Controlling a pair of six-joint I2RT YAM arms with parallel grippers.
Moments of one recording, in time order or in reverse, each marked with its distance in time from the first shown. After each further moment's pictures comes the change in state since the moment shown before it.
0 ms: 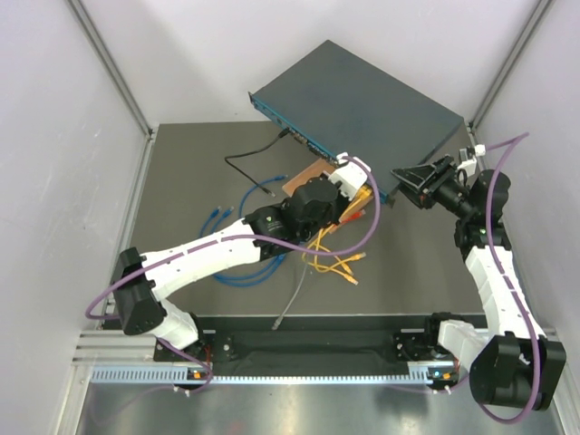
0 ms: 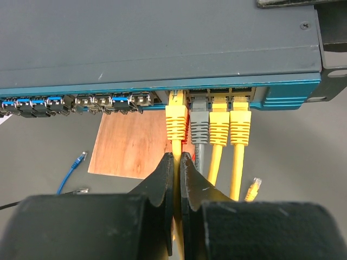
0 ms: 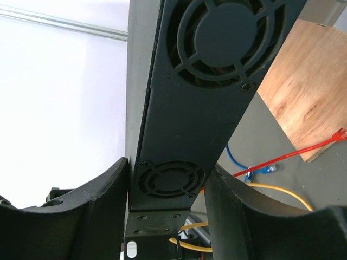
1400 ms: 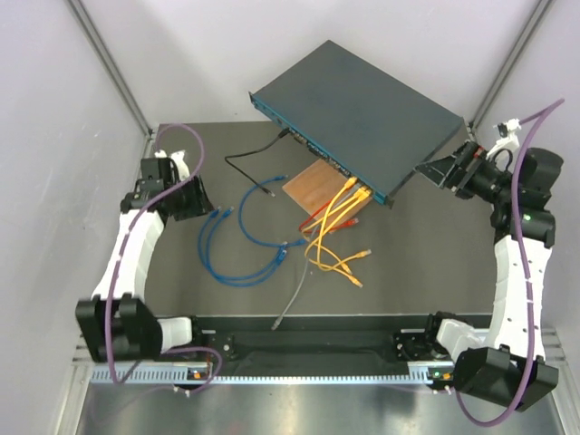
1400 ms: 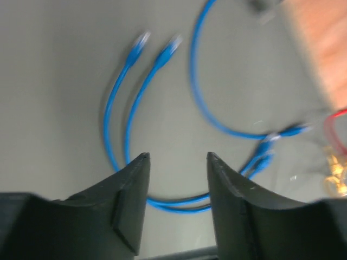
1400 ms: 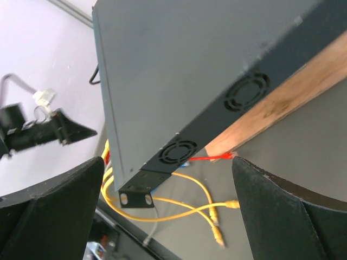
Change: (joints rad) left arm 1.126 -0.300 -0.278 -0.539 0.663 -0.259; right arm -0.217 0.002 0.369 -0.589 -0.102 -0.654
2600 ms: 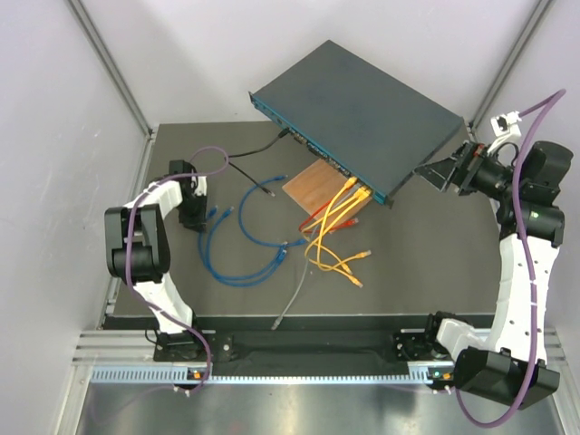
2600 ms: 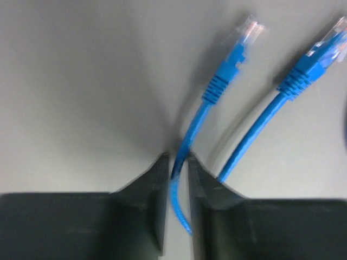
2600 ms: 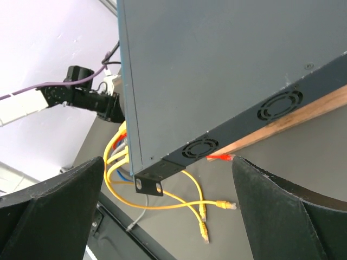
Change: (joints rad) left arm 0.039 0.591 0.076 0.056 -0.179 0.286; right arm -0.002 0.015 0.130 -0.117 -0.097 -0.201
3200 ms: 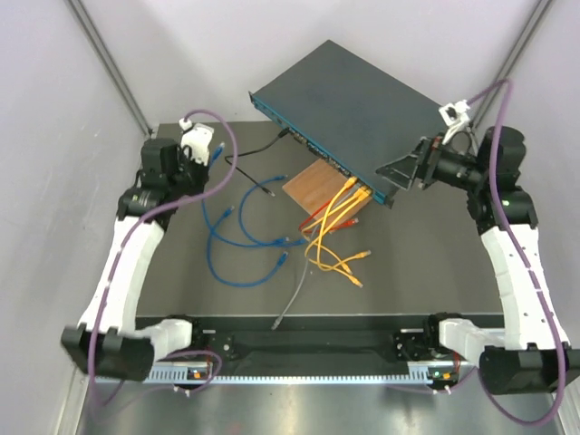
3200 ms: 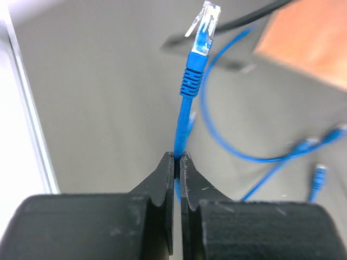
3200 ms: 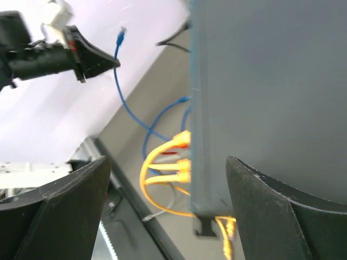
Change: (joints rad) left arm -0.162 -0.591 0.087 -0.005 0.056 0.137; right arm 0.322 0.044 0.011 0.155 0.069 0.077
